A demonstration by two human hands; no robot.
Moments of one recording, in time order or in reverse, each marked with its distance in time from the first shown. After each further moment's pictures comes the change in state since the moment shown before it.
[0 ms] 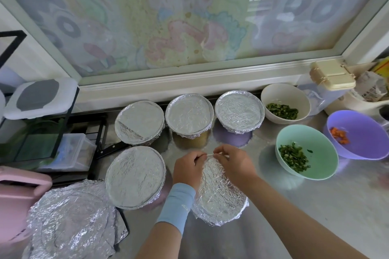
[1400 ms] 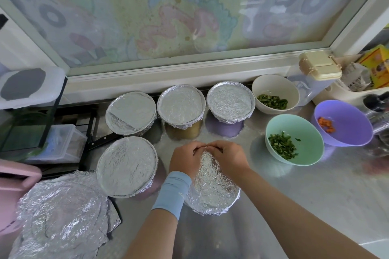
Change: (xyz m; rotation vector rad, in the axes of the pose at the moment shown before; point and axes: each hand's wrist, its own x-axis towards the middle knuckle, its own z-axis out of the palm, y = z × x) left_hand -0.005 0.012 0.007 0.048 -0.061 0.088; right_hand -0.015 0.004 -0.003 0.114 -0.009 0.054
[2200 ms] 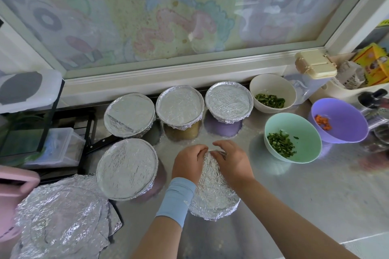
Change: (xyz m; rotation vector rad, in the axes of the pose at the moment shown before) left_hand -0.006 -0.005 0.009 0.094 0.047 0.126; right_hand -0.019 0.013 0.006 -0.092 0.195 -0.158
